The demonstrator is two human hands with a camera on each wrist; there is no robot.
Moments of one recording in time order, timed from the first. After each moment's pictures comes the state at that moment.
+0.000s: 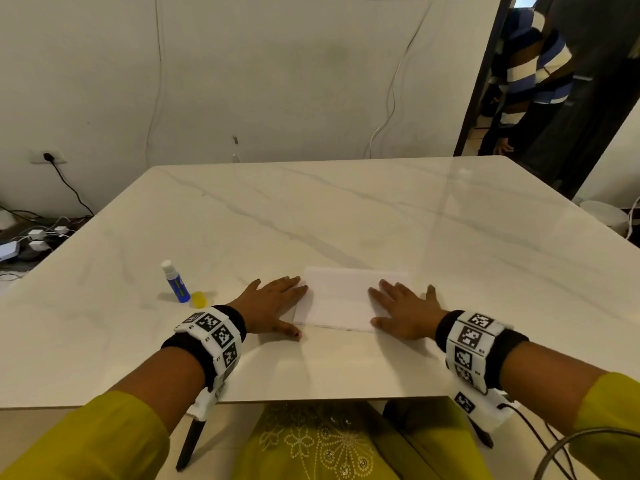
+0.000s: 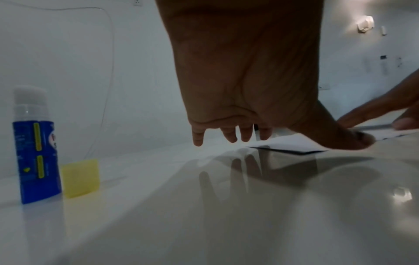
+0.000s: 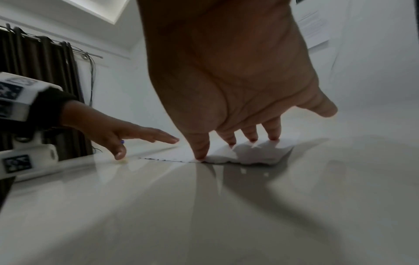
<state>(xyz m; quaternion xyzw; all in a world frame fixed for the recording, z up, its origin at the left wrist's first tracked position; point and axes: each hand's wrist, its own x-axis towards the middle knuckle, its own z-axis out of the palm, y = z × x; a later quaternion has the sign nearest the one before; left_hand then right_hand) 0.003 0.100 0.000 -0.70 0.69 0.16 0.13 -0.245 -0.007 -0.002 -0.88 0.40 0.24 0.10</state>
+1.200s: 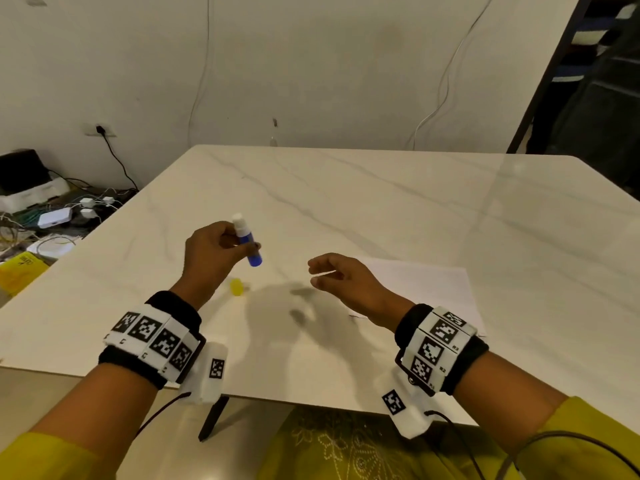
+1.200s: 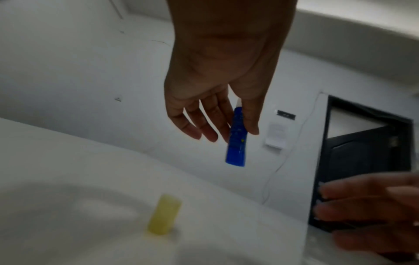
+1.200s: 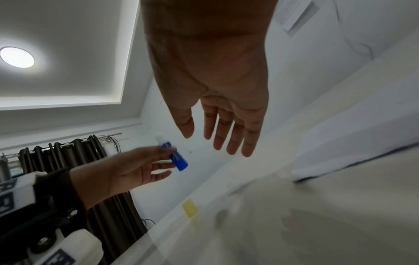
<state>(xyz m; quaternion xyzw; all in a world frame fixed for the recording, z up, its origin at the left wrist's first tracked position) 0.082 0.150 0.047 -0.76 0.35 0.12 -0.53 -0.112 0.040 0.027 -0.76 0.28 -0.15 0.57</state>
